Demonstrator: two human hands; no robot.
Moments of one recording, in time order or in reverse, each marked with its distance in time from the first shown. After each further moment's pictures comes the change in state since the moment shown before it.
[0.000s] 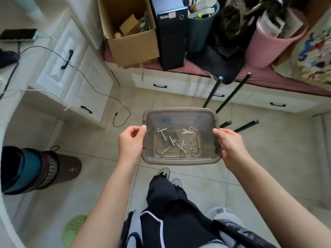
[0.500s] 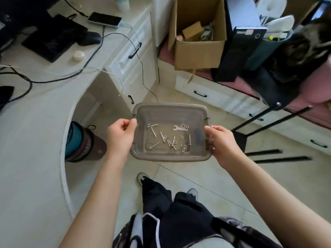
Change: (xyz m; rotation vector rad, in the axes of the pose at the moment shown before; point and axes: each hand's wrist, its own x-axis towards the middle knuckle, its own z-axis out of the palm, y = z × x) left_hand 0.069 -0.036 -0.232 -0.052 0.302 0.049; right_hand -0.084 0.010 0.231 -0.284 -0.283 -0.042
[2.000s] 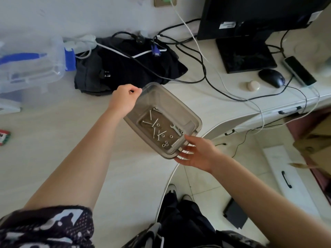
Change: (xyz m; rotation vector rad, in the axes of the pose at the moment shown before) left_hand 0.138 -0.090 -0.438 0.320 0.457 -0.319; right_hand -0.092 0.022 0.469 -0.464 -0.747 0.513
